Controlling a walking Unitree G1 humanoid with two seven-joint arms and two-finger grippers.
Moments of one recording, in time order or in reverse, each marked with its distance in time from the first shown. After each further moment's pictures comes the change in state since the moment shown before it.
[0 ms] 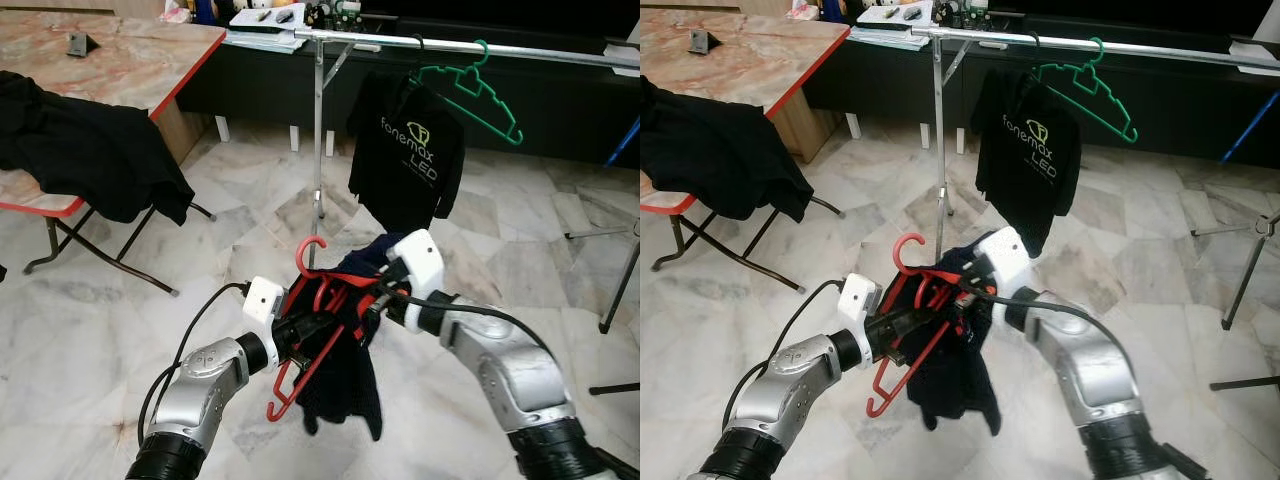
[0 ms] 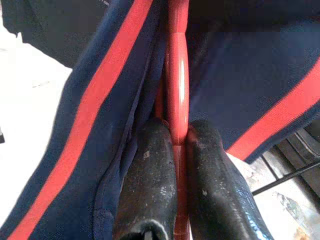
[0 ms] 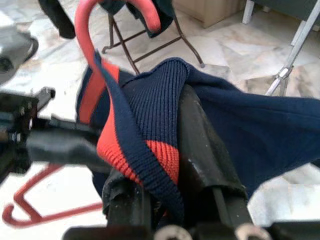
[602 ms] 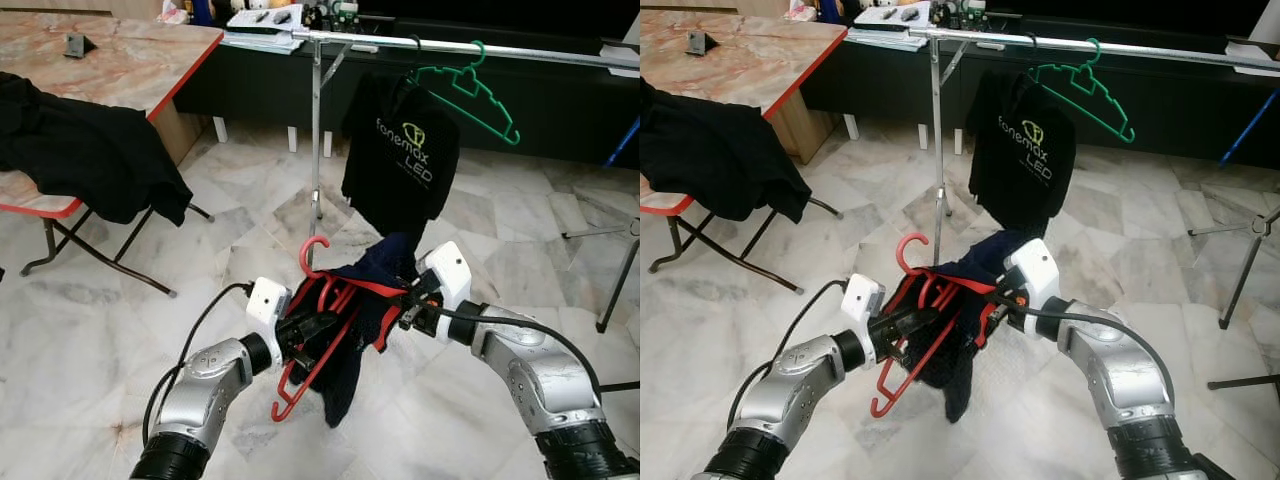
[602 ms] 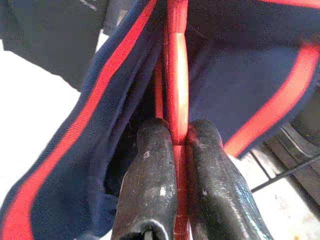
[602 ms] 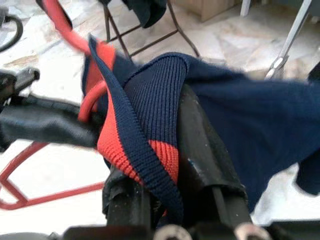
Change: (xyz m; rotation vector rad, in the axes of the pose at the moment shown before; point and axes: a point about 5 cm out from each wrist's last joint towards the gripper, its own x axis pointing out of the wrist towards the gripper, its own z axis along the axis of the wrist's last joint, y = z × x) left arm 0.003 -0.005 0.000 0.002 -0.010 -0.047; right arm -0.008 -0.021 -0.008 0.010 -0.011 0.005
